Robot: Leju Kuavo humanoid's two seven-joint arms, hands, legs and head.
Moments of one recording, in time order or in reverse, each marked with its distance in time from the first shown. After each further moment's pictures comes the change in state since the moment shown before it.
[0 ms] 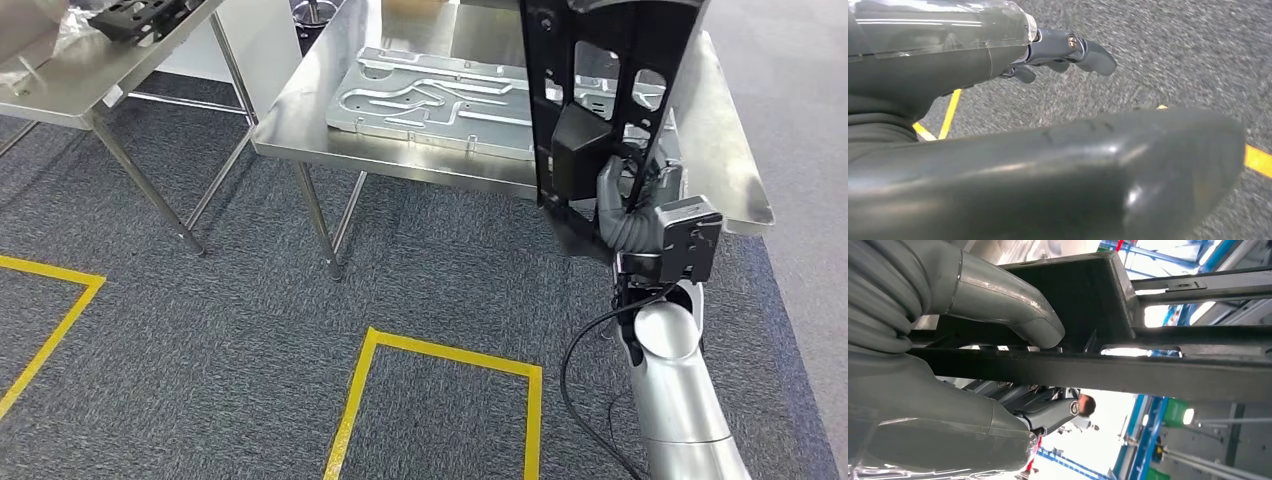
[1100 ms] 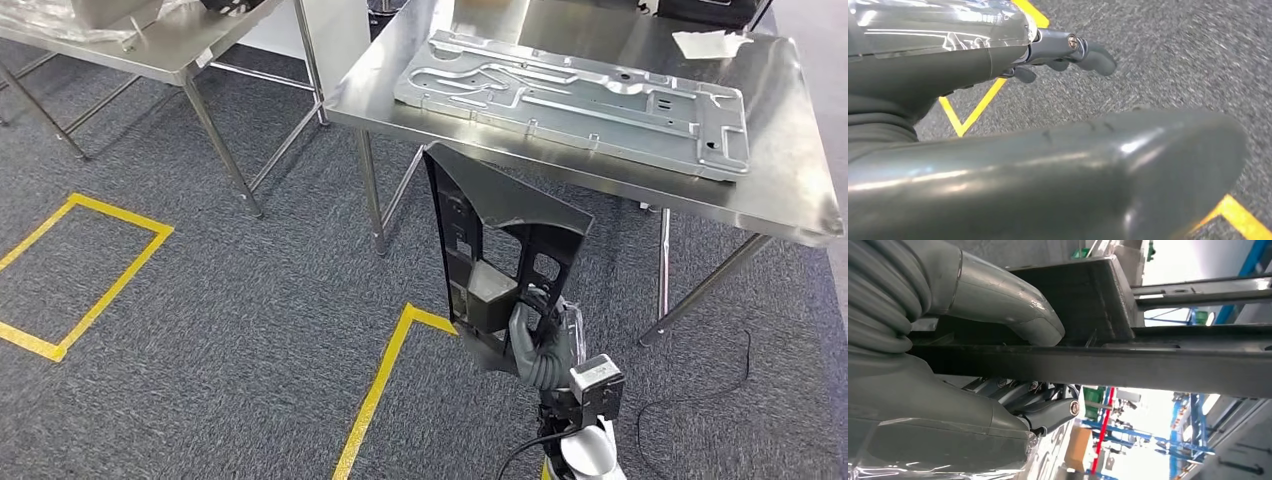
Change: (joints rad) left arm -0.009 -0.047 0.039 0.000 0.076 0.198 0.003; right arm 0.418 0.127 0.133 0.028 -0.068 0.072 -0.299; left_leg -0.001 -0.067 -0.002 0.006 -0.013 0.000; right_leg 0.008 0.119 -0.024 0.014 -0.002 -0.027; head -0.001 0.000
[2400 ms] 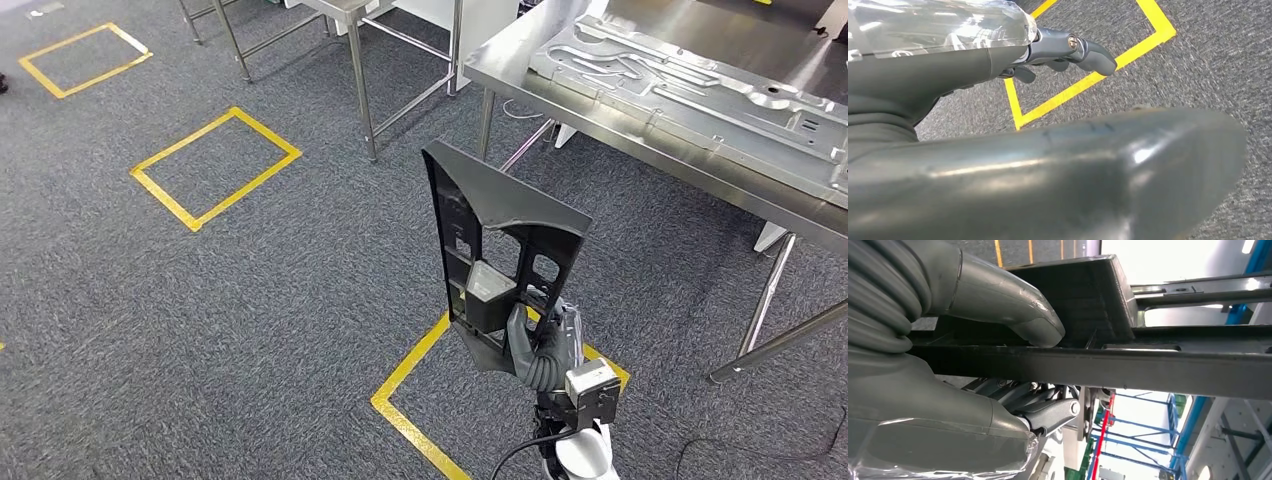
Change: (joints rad) left arm -0.012 0.001 -0.002 0.000 -0.035 0.088 0.054; right arm 0.007 0.037 -0.019 0.003 0.037 -0.006 -0.008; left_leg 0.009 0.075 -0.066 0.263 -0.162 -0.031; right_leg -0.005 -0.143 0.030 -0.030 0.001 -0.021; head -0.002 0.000
